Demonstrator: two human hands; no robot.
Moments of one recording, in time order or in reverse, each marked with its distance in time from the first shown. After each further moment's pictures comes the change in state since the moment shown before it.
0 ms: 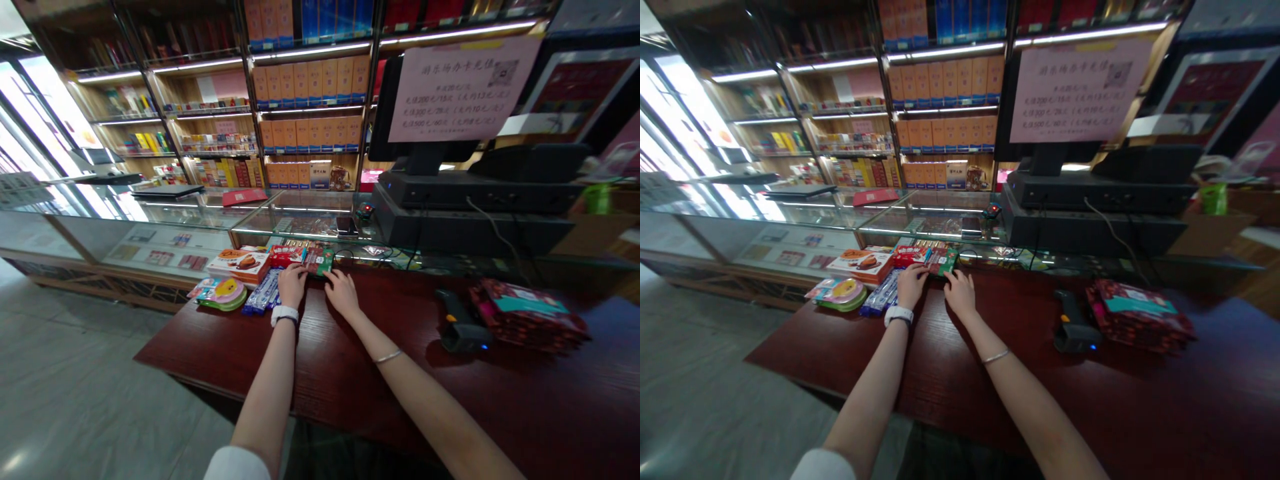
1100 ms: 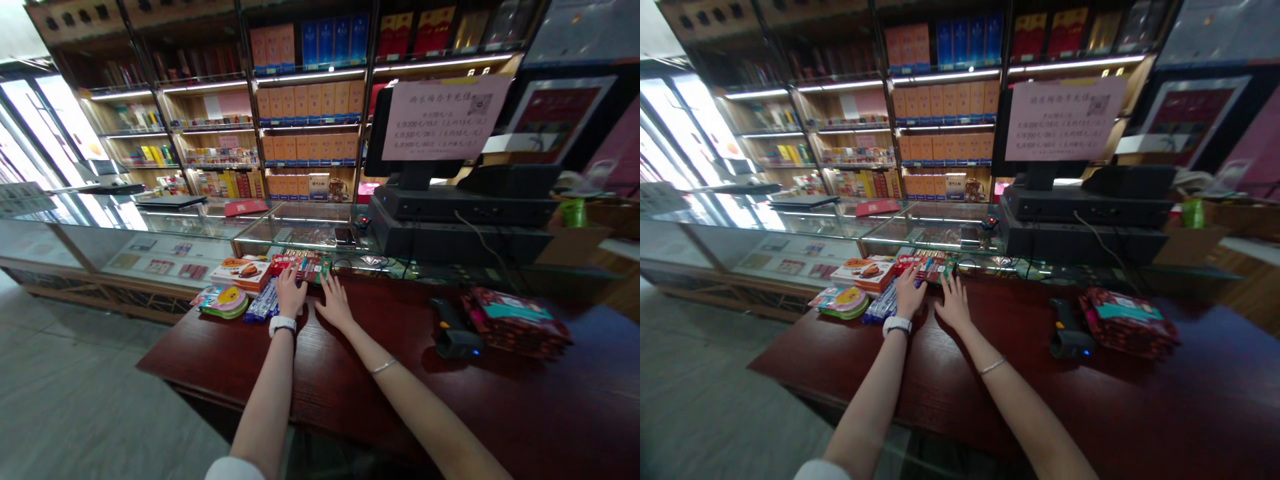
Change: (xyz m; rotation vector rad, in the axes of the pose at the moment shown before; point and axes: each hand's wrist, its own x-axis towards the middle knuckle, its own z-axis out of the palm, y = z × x) left_hand -0.005 0.010 -0.009 0.036 0.122 -0.018; right_hand -0.011 -0.007 0.014 -0.007 -0.027 -0.081
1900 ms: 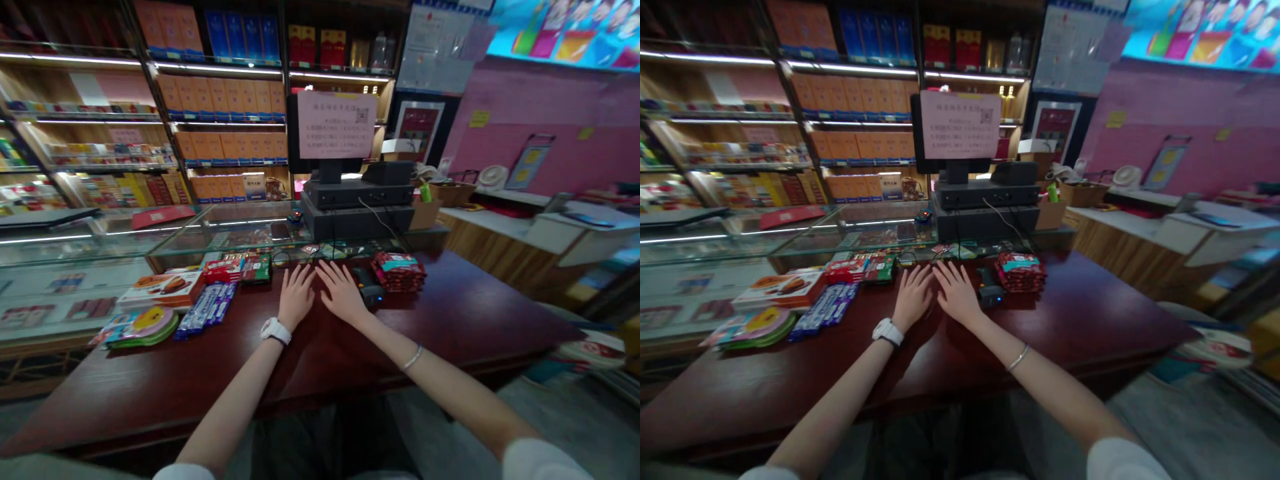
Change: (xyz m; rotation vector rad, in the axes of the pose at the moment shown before) left_hand -0.073 0.139 0.023 -0.019 -0.298 0.653; right_hand -0.107 0.049 -0.162 -0.348 0.176 -0.078
